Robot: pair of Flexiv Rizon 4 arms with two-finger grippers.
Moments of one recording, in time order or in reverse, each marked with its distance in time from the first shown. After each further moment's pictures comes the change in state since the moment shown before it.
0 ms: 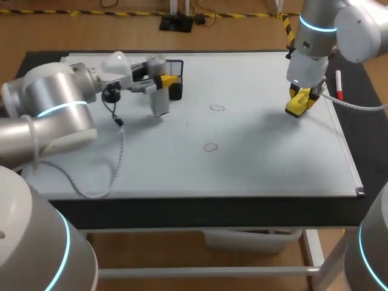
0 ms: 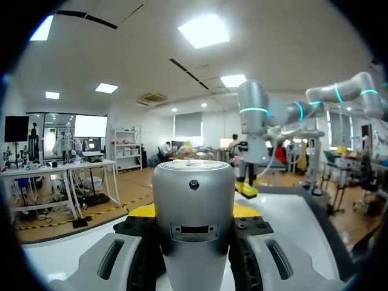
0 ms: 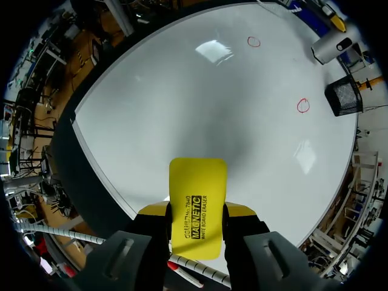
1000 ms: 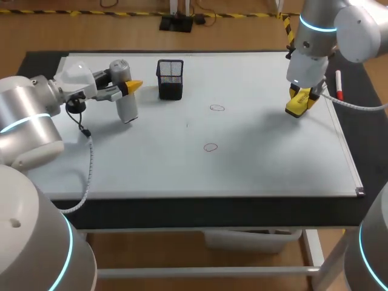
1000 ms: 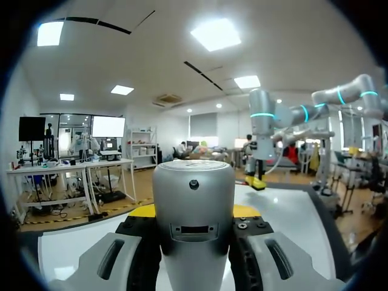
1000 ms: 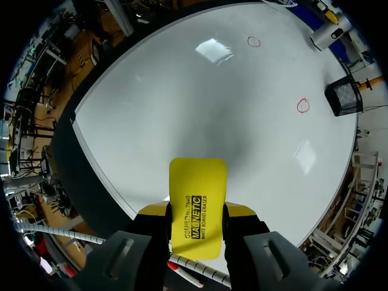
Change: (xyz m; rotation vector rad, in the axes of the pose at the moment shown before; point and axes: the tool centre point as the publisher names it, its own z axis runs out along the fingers) left arm -0.026 0.005 -0.083 0.003 -0.103 -0.001; right arm -0.001 0.000 0.000 0.001 -0.002 -0.003
